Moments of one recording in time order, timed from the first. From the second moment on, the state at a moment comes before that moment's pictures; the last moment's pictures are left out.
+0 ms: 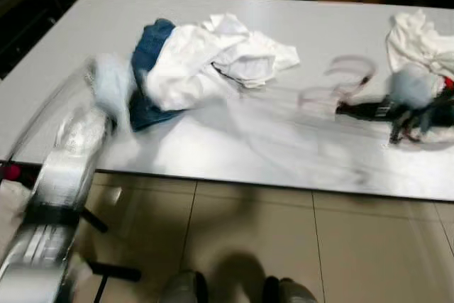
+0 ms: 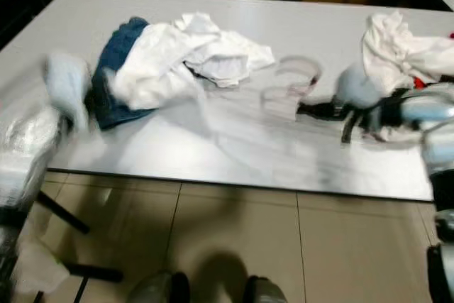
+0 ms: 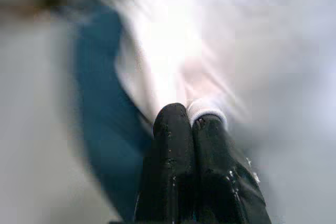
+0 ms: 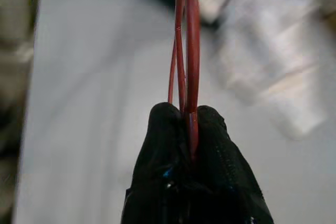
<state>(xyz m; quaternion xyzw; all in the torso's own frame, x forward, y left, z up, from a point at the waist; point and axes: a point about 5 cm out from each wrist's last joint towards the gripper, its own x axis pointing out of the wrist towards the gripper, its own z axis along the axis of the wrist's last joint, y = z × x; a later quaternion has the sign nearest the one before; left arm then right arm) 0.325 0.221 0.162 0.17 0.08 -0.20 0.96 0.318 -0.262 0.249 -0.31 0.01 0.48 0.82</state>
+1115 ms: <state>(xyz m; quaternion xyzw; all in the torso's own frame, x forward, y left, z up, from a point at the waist) 0.269 0.221 0.210 -0.01 -0.02 -0.19 0.98 0.290 -0.188 0.168 -0.10 0.03 0.19 0.98</state>
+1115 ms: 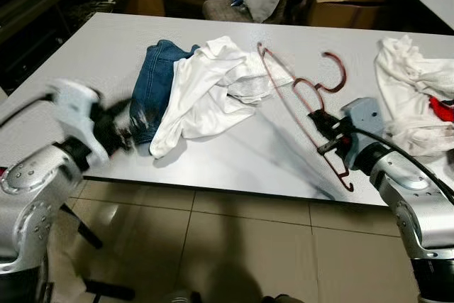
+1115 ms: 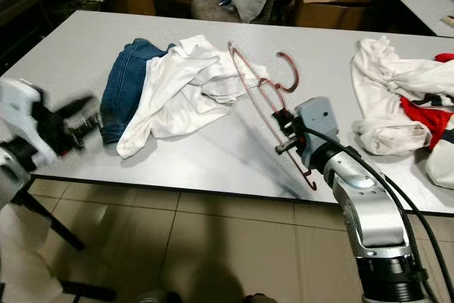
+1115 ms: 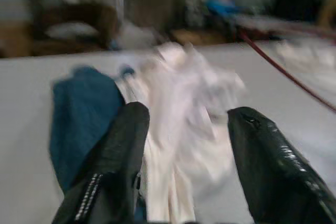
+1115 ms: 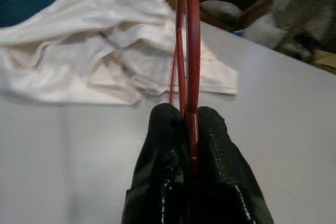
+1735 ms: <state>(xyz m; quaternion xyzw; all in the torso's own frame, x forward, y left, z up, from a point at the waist) 0.258 0.206 0.166 0.03 0.01 -0.05 1.00 0.268 -0.215 0.171 -0.06 0.03 0.05 1.00</state>
